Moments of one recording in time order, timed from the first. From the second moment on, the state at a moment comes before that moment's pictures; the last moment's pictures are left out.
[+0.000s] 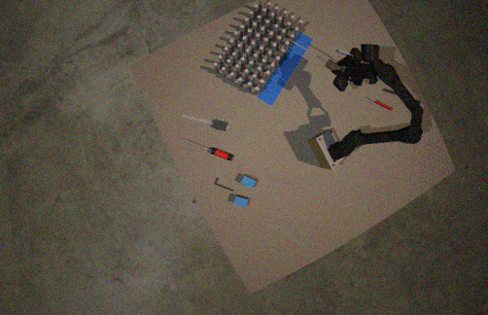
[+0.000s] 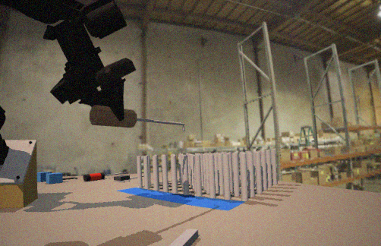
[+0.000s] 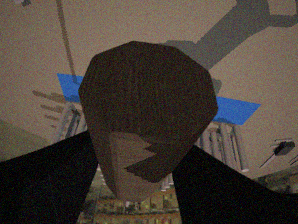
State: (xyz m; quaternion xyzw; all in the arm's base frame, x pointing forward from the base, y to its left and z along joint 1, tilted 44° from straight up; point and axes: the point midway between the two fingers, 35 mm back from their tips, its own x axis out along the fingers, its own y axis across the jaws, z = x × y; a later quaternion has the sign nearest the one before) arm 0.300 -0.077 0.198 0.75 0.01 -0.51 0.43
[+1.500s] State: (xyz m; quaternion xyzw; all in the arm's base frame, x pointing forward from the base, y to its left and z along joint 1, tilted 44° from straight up) arm 0.300 -0.183 0.086 0.75 0.01 -0.51 0.42
